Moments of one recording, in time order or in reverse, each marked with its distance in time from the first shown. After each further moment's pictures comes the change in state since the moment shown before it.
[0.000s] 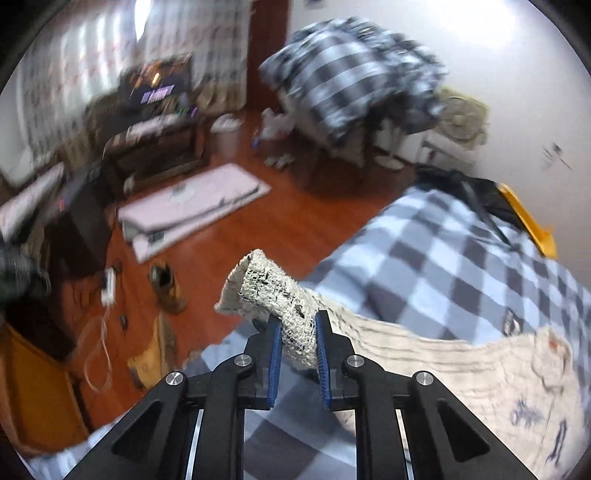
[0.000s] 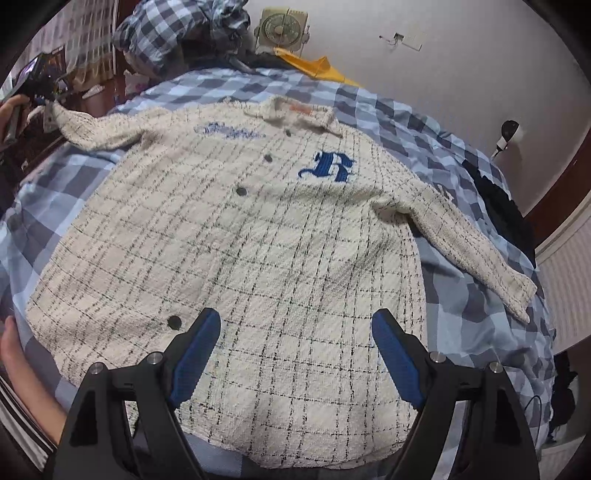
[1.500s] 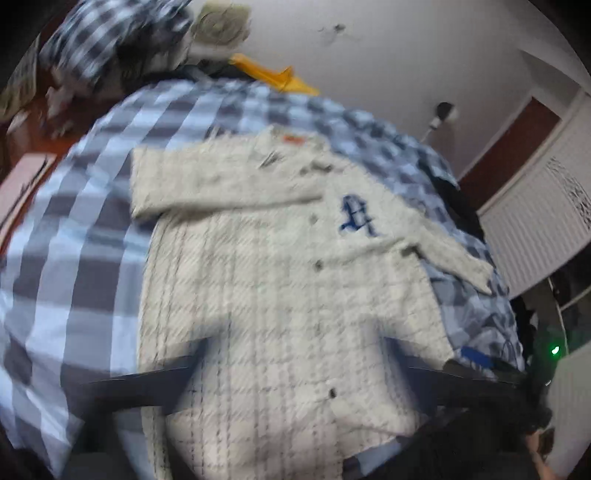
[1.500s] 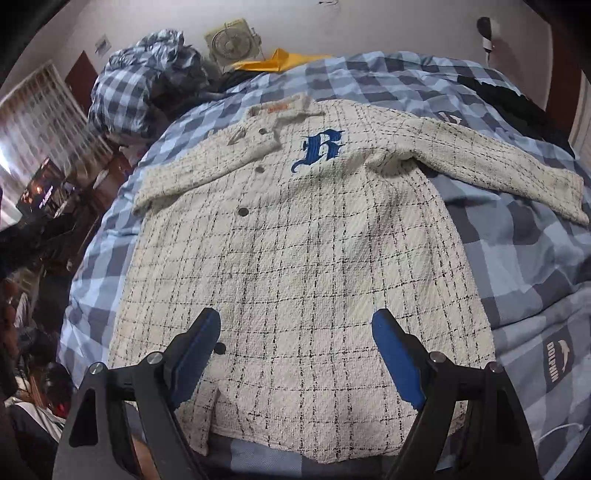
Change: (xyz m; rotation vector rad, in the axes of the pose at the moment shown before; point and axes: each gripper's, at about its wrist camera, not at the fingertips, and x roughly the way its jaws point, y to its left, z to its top) left arm -0.186 -0.179 -0.222 0.385 0.367 -0.724; right arm 0.015 -0.063 -0.010 0.383 0.046 0.309
